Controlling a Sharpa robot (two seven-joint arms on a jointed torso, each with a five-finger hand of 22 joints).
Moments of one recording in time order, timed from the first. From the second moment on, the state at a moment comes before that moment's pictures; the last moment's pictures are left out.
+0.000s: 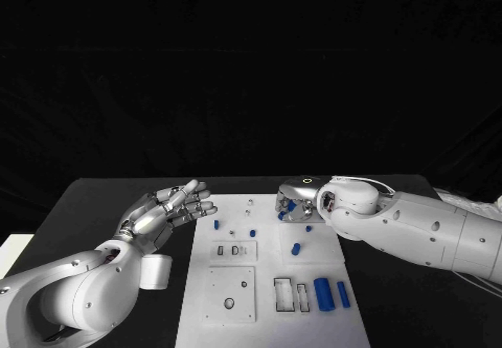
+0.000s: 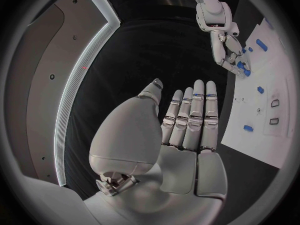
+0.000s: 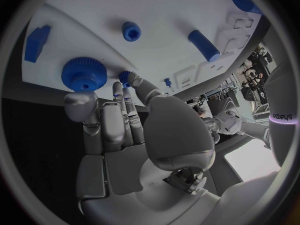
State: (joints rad) left arm 1.17 -1.00 -0.01 1.90 0.18 -0.40 0.51; left_hand 1.38 -0.04 0.09 0.17 0.16 0.98 0.23 0.09 0.07 1.04 0.17 0.07 0.07 1.11 0.13 0.17 0.13 0.18 0.88 0.23 0.32 0.12; right arm 1.22 -0.78 0.05 1.39 -1.76 -0.07 -0.08; right_hand 1.27 -0.04 0.33 -0.19 0.16 1.12 0.13 0.07 0.08 1.18 0.07 0.06 0.07 1.46 -0.01 1.27 1.06 0.14 1.37 0.09 1.12 0.81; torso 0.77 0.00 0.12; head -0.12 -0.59
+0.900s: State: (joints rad) left arm 1.18 -1.00 -0.01 1.89 0.18 -0.40 0.50; left_hand 1.38 -0.04 0.09 0.17 0.16 0.98 0.23 0.08 0.07 1.04 0.18 0.07 0.07 1.10 0.13 0.16 0.13 0.18 0.88 0.24 0.32 0.12; right arm 1.22 -0.77 0.05 1.38 -1.76 -0.08 -0.08; right_hand 1.27 -0.04 0.42 -0.15 0.11 1.18 0.12 0.07 0.09 1.24 0.06 0.06 0.07 1.47 -0.02 1.30 1.08 0.13 1.37 0.08 1.20 0.91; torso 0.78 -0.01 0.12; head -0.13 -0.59
